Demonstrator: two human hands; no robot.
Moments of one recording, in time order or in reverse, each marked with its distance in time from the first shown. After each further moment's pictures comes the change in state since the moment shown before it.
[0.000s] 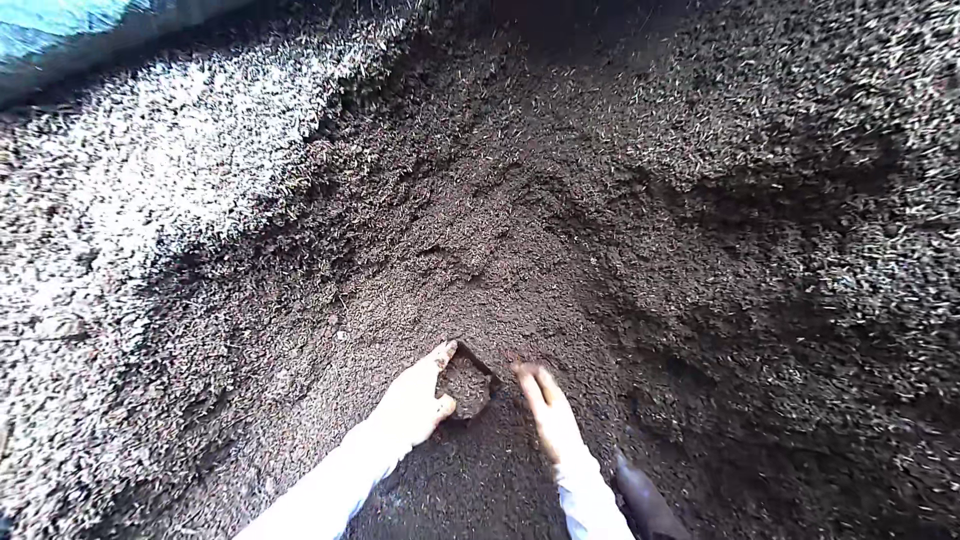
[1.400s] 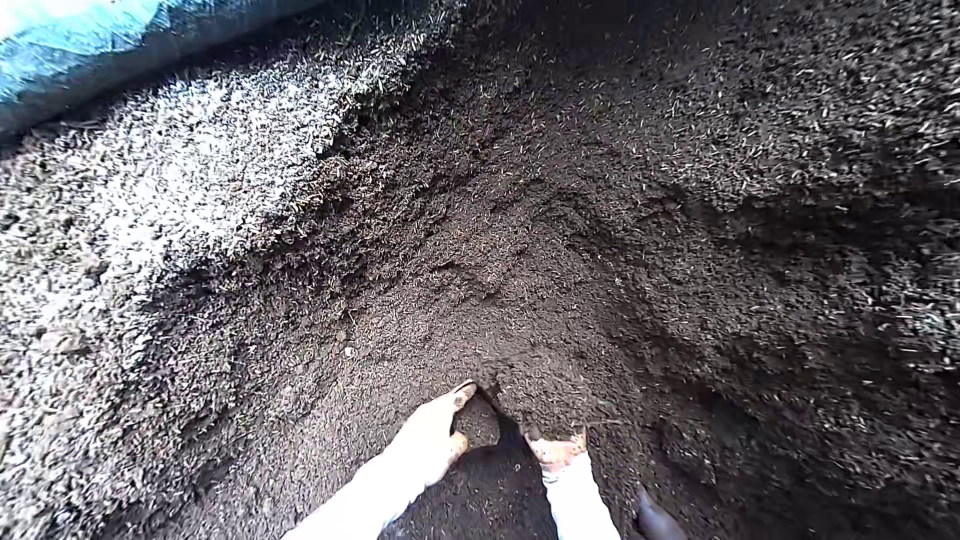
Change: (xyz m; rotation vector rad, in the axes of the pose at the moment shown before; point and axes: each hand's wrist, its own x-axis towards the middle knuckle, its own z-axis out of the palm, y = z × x) left_hand 0.013 -0.013 0.020 -0.069 -0.065 -0.024; right_hand 0.041 0.078 0.036 1.569 0.049 0.006
